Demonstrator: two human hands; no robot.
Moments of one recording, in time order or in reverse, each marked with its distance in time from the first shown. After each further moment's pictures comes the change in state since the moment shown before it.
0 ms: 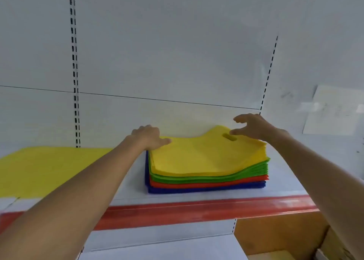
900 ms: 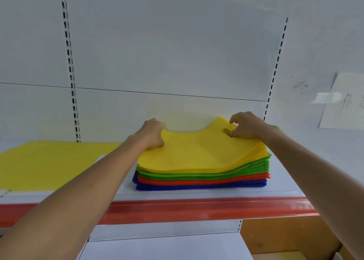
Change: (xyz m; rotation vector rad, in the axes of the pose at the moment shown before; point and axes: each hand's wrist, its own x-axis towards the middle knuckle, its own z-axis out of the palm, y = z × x) left_hand 0.009 0.038 0.017 -0.105 0.078 -0.032; right_hand 0.031 0.026 0.029 -0.153 -0.079 -0.068
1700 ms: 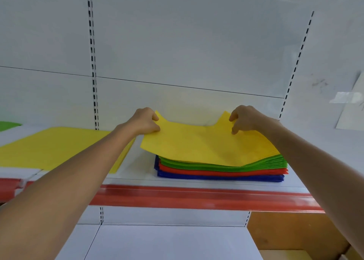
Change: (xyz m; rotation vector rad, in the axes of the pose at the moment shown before) left_hand -0.007 -0.058 -0.015 -0.255 0.079 -0.056; right_hand 0.000 -0.048 -0.002 0.178 -0.080 0.042
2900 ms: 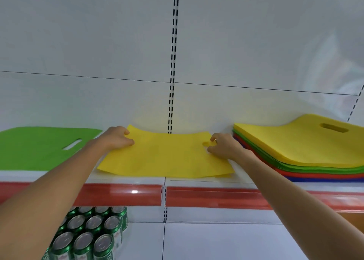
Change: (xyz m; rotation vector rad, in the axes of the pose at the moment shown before) left_hand -0.034 -0.313 -0.137 0.105 -0.060 -0.276; right_hand -0.023 -0.284 0.148 0.111 -0.096 -0.045
